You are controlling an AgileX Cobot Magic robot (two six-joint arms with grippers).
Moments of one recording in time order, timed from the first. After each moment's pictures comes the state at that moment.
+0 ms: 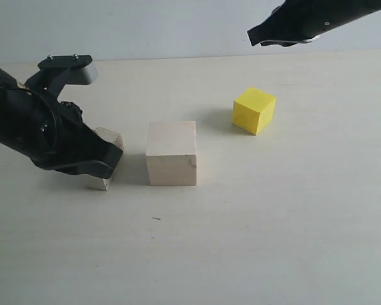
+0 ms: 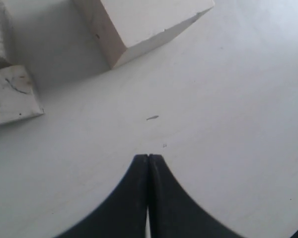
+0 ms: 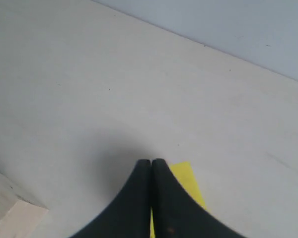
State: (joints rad) left arm -0.51 1.48 -0.88 -0.48 0.71 0.32; right arm 0.23 1.76 -1.30 0.61 0.49 -0.77
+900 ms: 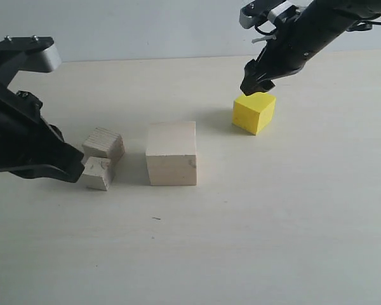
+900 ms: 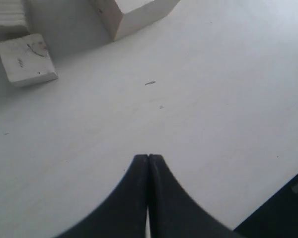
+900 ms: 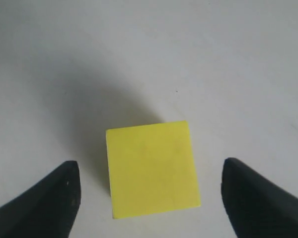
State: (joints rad) left arm -0.51 1.29 -0.88 -0.36 0.89 0.22; right arm 0.23 2.01 -1.48 0.36 0.65 -0.75
